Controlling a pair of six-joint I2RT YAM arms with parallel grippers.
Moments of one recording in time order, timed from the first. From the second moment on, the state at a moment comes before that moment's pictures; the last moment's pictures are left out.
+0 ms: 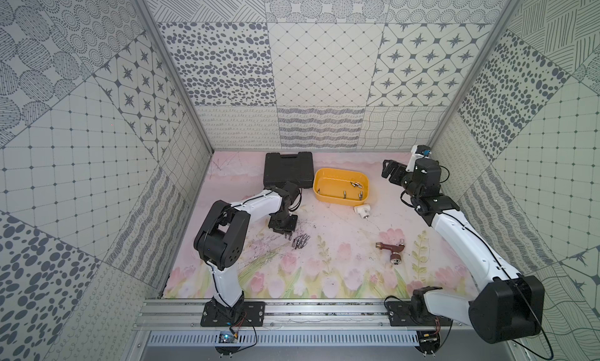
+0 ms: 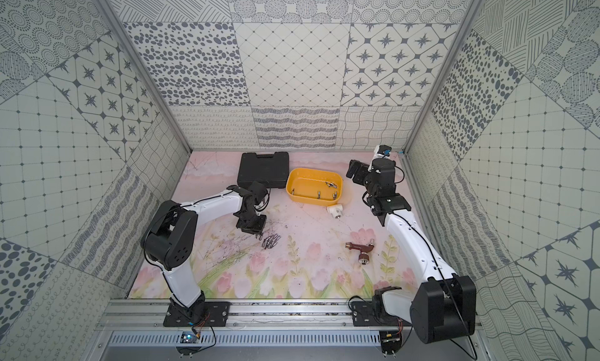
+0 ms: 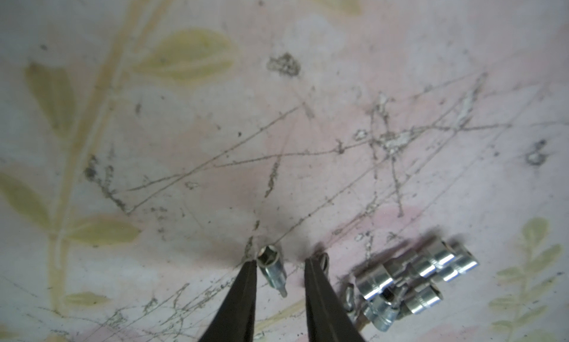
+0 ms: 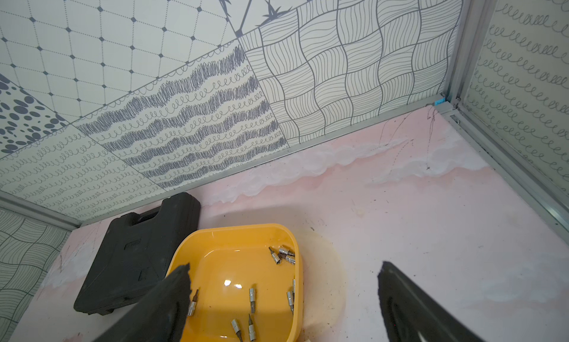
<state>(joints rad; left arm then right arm) -0.44 1.85 1.21 -0.89 0.07 -0.28 0.15 1.24 1.00 -0.11 0.10 0.42</state>
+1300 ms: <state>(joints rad) -0.44 1.85 1.19 -0.89 0.03 -0.28 0.13 1.24 0.99 -0.11 0.09 0.42</state>
